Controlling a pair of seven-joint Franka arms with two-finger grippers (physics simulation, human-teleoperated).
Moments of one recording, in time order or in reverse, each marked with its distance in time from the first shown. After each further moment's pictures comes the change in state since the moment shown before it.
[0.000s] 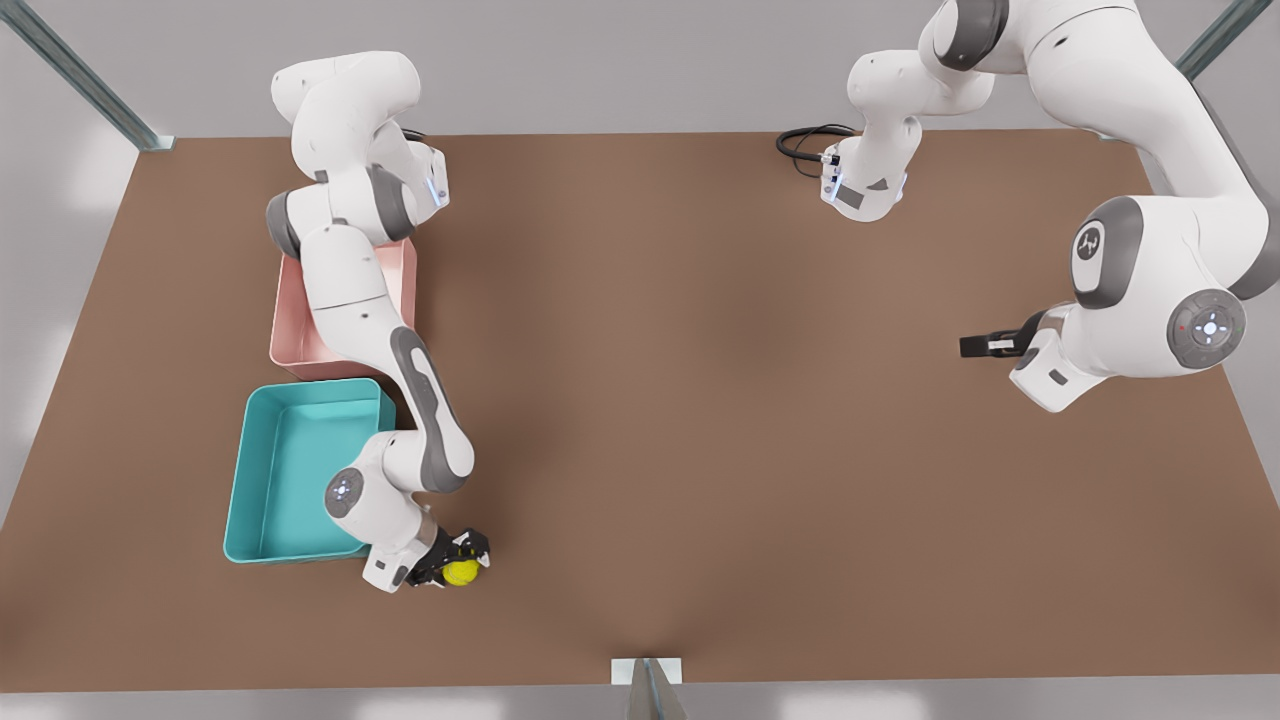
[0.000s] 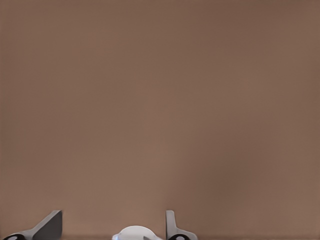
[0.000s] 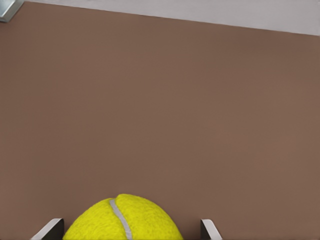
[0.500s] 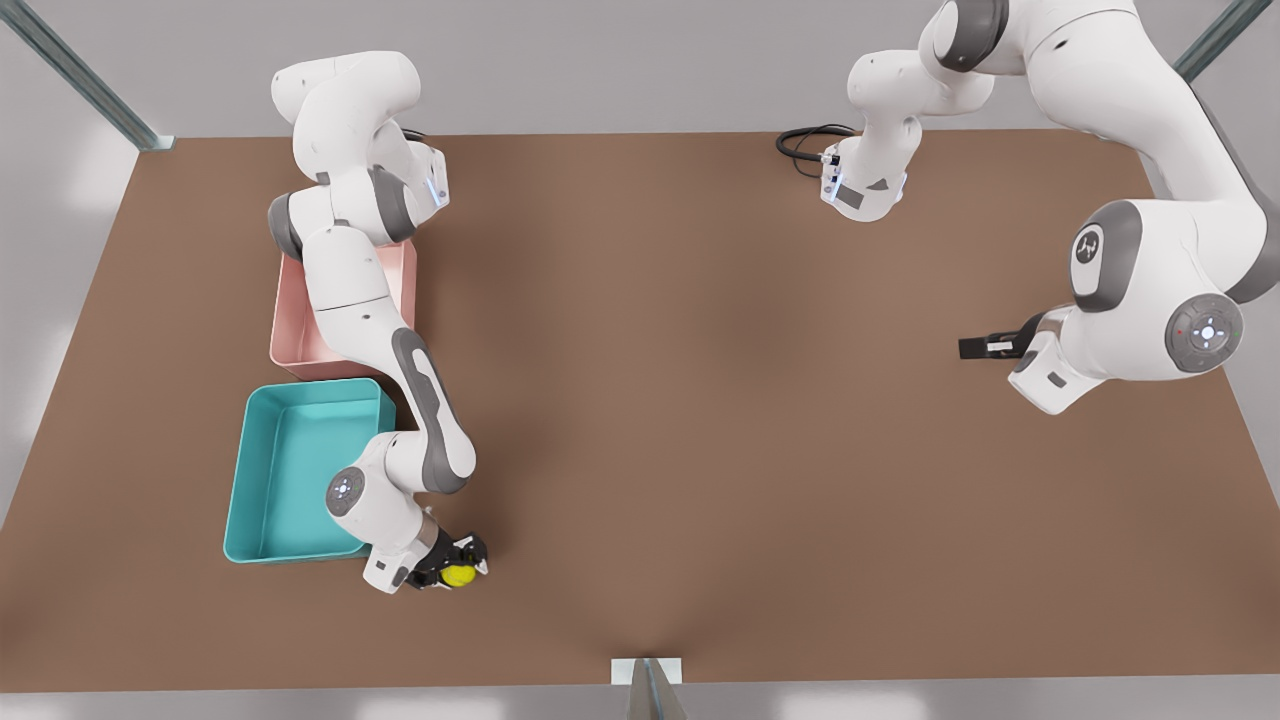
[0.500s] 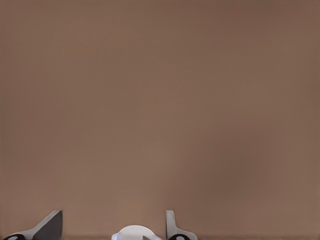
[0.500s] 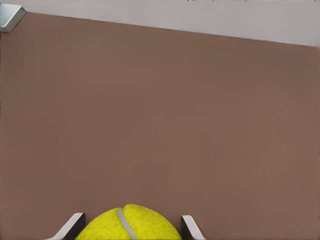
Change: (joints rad) left arm 0.000 0.007 0.000 -0.001 -0.002 0.000 -0.003; right arm 0.003 0.007 0.000 0.014 0.012 0.020 -0.003
